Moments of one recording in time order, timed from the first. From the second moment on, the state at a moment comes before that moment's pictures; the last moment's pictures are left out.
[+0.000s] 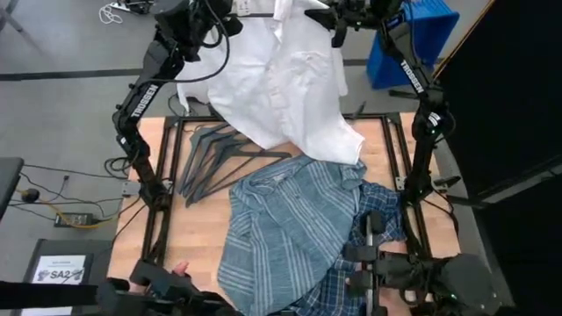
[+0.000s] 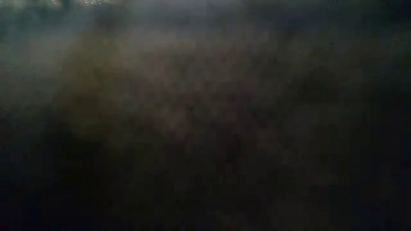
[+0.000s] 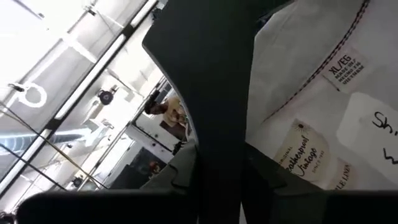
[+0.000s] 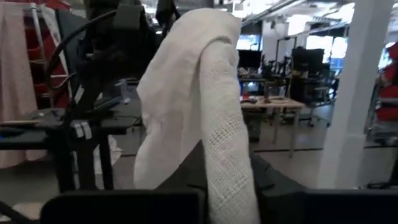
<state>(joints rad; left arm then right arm) 0.72 1.75 2.35 -0.31 -0.50 1.04 -0.96 1.93 2.35 -0.15 -0.85 0.15</state>
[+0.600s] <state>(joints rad) 0.72 1.78 2.35 -0.15 -0.42 1.00 -0.99 1.85 2.35 -0.27 -0.58 0.12</state>
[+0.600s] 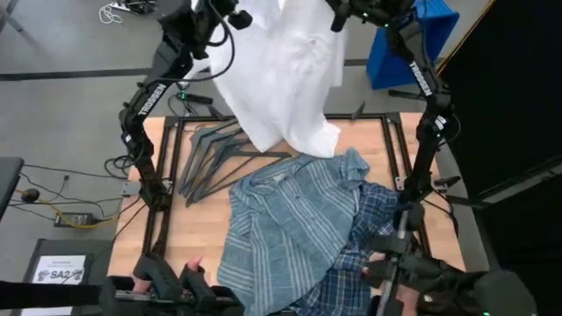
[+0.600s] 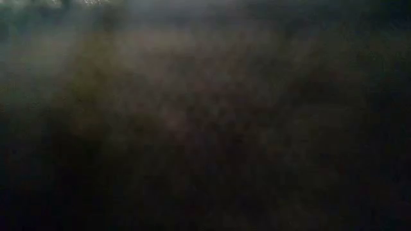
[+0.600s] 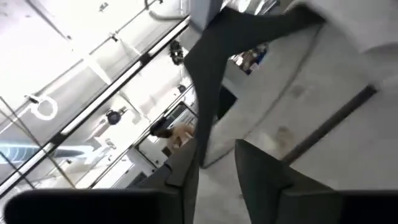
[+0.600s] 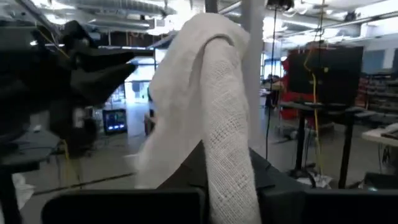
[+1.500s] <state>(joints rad) 0.72 1.79 2.35 -0.60 -0.41 0.88 -1.07 1.85 2.35 -0.46 -0.61 0.12</state>
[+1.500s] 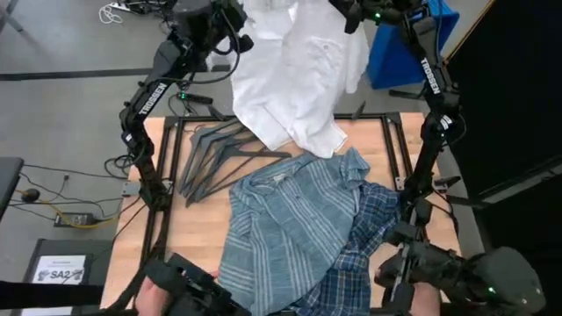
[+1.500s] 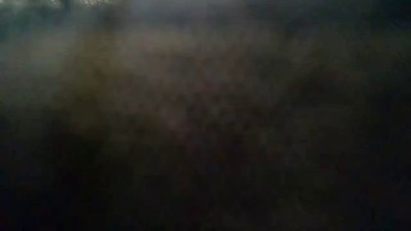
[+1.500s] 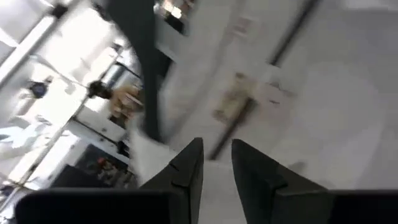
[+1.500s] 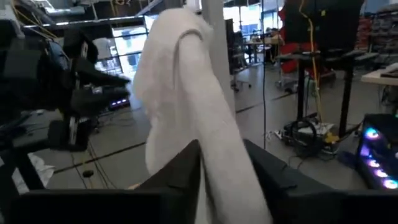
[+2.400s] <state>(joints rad) 0.72 1.66 2.35 -1.04 -0.11 0.67 -0.93 1.71 2.35 -0.96 -0.59 -0.56</state>
